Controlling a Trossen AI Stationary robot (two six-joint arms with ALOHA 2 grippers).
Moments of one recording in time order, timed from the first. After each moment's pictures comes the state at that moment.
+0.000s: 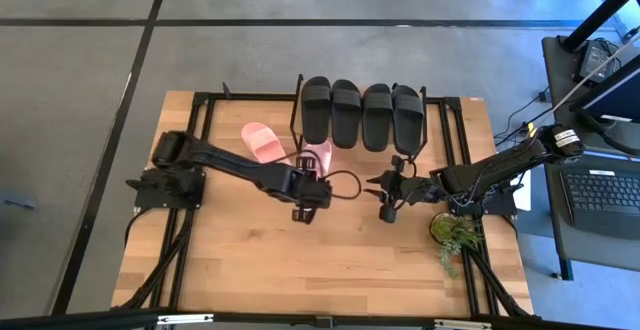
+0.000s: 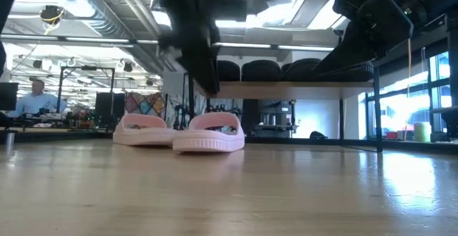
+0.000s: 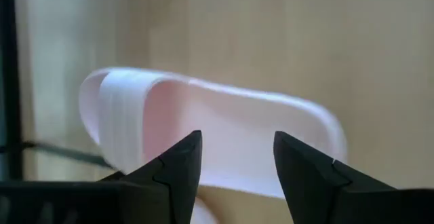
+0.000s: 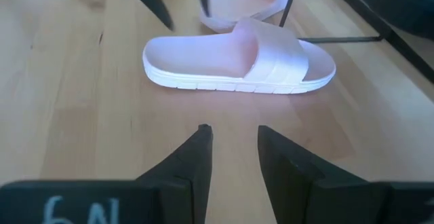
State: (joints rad) left arm -0.16 1.86 1.42 -0.80 -0.42 -0.02; right arm 0.28 1.16 0.51 0.03 0.48 0.24
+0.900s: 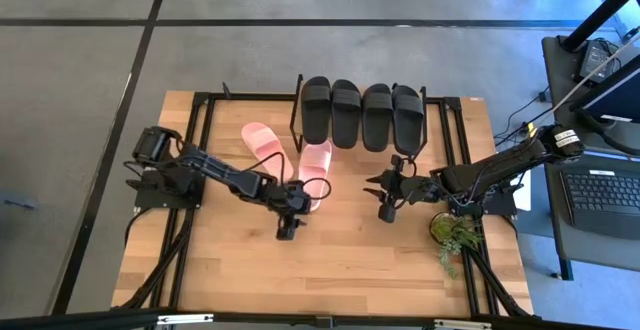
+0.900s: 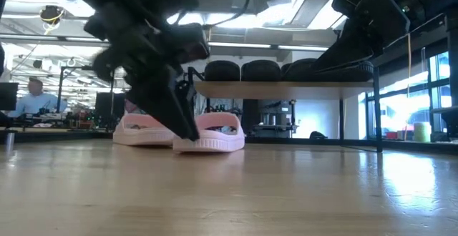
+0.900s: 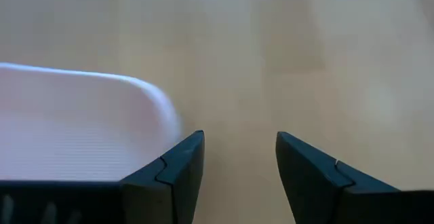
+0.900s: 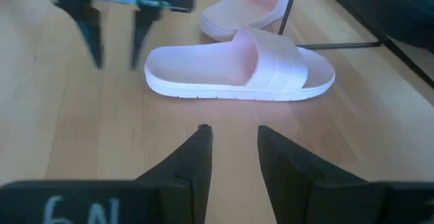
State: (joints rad) left arm -0.17 1.71 0.83 -0.01 0.04 -0.11; right arm 0.28 1.16 0.51 0.06 0.48 0.24
